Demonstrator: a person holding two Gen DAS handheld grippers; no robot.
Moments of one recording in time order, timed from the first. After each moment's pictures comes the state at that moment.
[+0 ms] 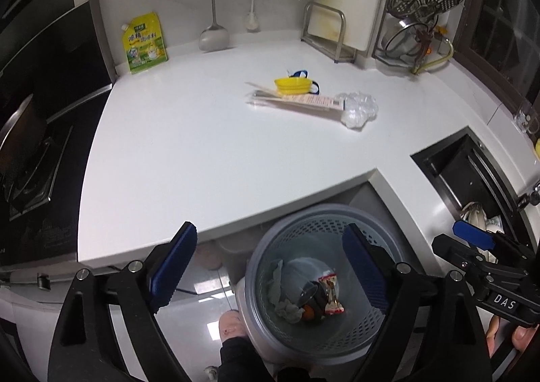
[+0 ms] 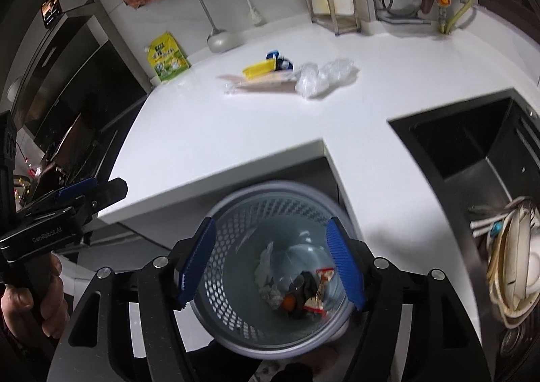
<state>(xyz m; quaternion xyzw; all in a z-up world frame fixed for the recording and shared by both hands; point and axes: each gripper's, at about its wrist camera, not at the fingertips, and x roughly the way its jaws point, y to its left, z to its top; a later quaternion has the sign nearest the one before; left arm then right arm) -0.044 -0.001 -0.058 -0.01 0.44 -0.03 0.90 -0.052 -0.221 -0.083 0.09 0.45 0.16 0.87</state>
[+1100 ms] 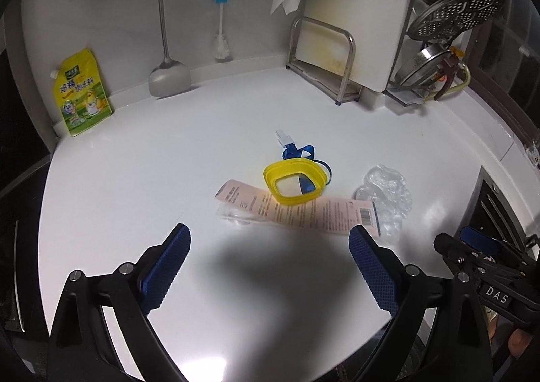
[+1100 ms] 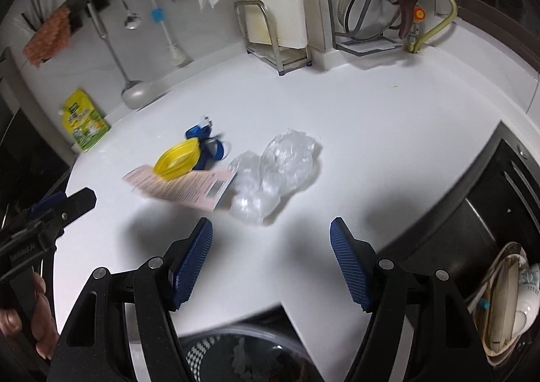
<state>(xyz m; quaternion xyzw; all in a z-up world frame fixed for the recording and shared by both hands) 0.178 -0.002 -0.064 0.00 0.42 -0.09 0.90 0.149 -0.223 -0.095 0.11 0.45 0.02 0.89</state>
